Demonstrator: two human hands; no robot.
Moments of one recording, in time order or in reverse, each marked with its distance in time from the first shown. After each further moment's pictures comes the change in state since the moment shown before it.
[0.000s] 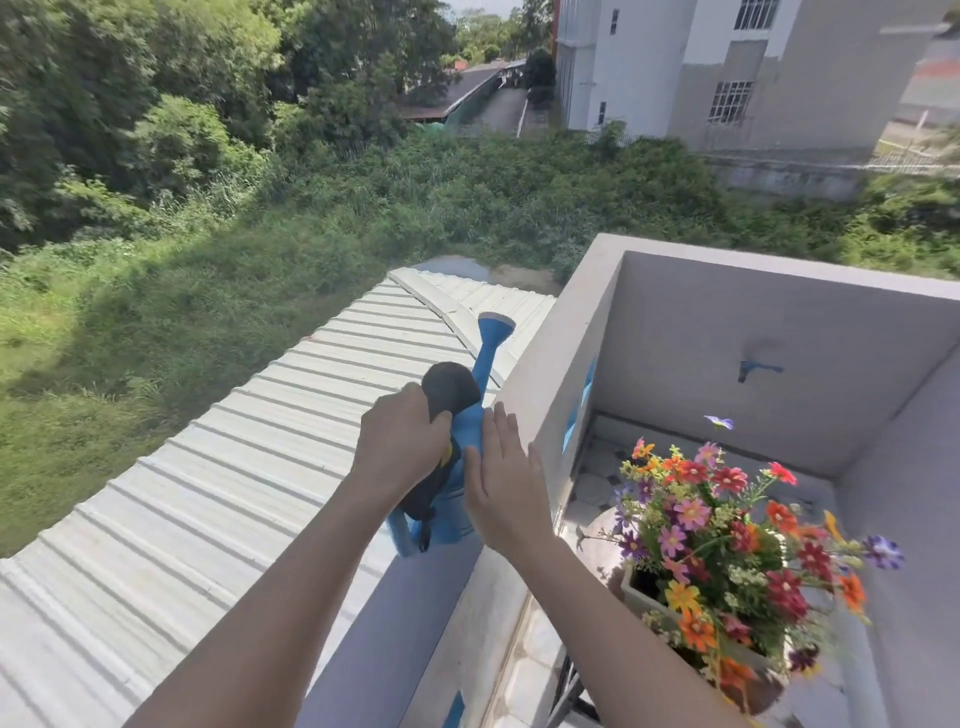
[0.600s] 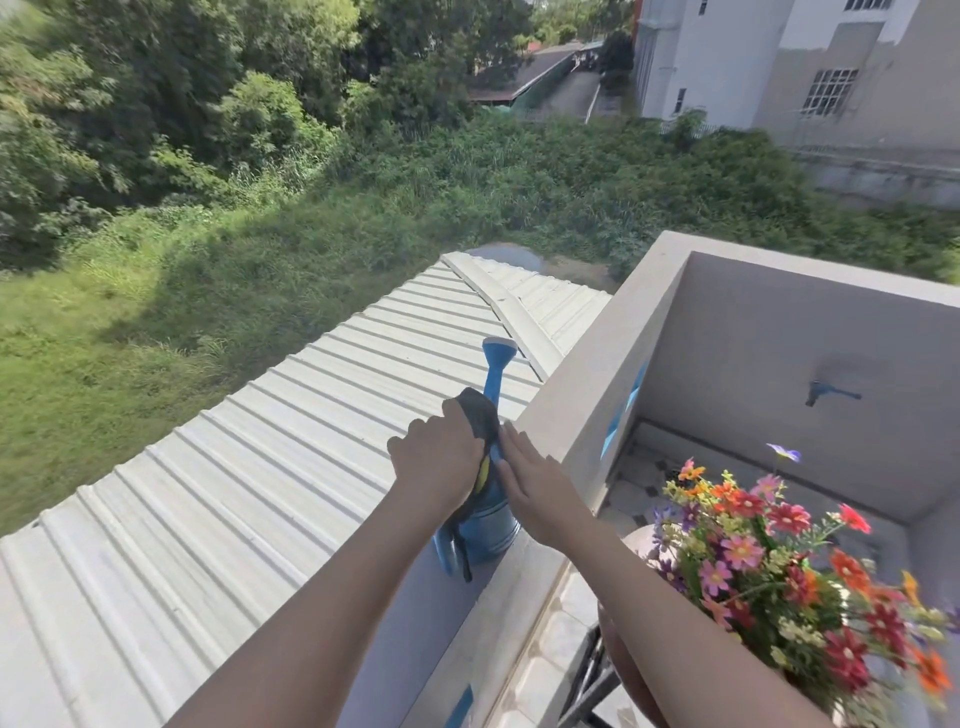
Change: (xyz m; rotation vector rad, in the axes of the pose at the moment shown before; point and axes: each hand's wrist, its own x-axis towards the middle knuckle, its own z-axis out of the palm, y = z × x) left_hand -0.014 -0.001 0.037 0.258 -0.125 -0.213; right_hand 0.021 0.044 0.017 -0.013 -0.324 -0.220
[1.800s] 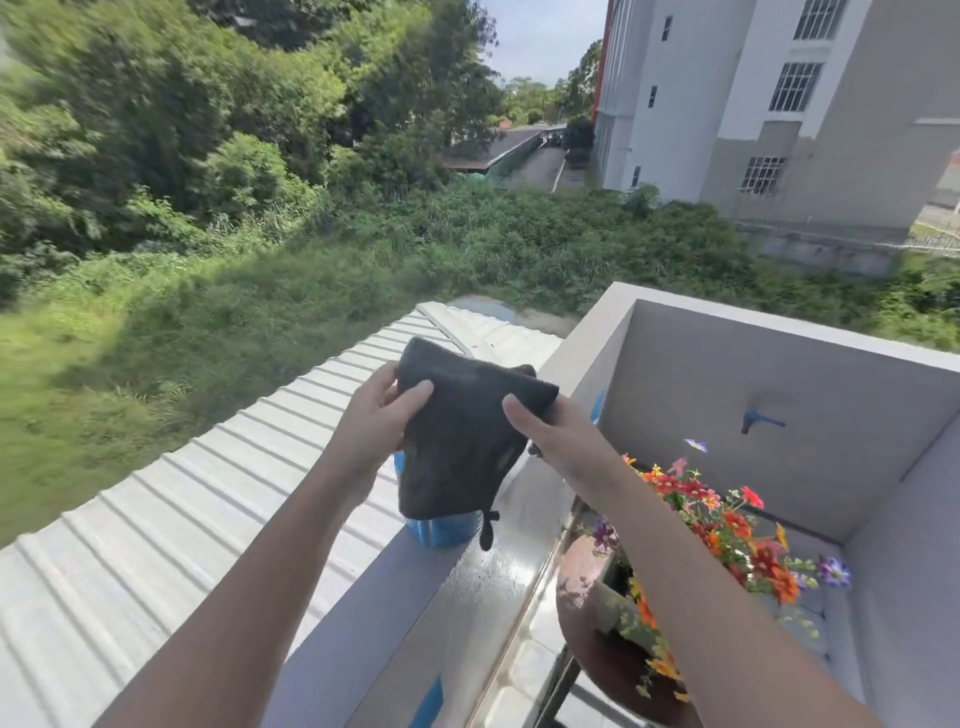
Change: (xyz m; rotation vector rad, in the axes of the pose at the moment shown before) left_hand -0.069 -0.048 -0.070 -1.482 -0.053 0.204; right_hand -0.083 -0.078 -0.116 0.838 0.111 0.037
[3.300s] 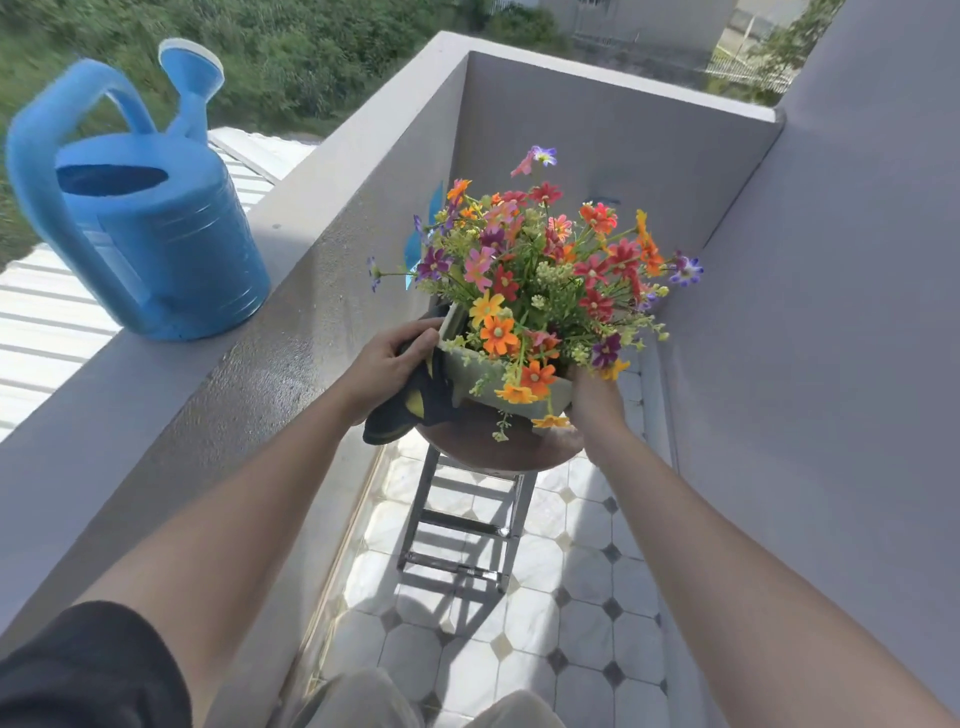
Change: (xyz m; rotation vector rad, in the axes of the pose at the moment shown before) left_hand 0.004 -0.296 0.141 0.199 -0.537 -0.082; right_hand -0.128 0.254 -0.096 -0.037 0.964 0.755
